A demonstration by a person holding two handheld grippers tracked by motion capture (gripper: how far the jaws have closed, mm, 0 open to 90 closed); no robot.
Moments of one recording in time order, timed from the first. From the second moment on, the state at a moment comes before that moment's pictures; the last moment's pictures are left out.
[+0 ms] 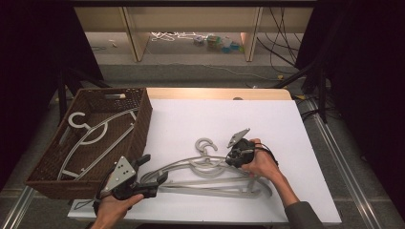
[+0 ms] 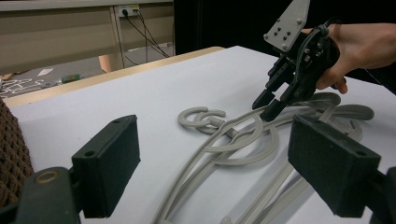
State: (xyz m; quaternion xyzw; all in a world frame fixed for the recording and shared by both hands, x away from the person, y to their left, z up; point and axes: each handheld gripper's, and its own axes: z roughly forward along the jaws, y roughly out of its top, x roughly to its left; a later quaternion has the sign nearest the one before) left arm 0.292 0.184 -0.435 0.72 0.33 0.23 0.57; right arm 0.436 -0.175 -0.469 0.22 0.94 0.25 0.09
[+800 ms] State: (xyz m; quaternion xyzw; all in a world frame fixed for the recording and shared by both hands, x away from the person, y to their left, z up) left arm 0.293 0.185 -0.435 0.72 0.34 0.23 0.57; right arm 0.430 -0.163 -0.463 0.13 0.96 0.21 0.11
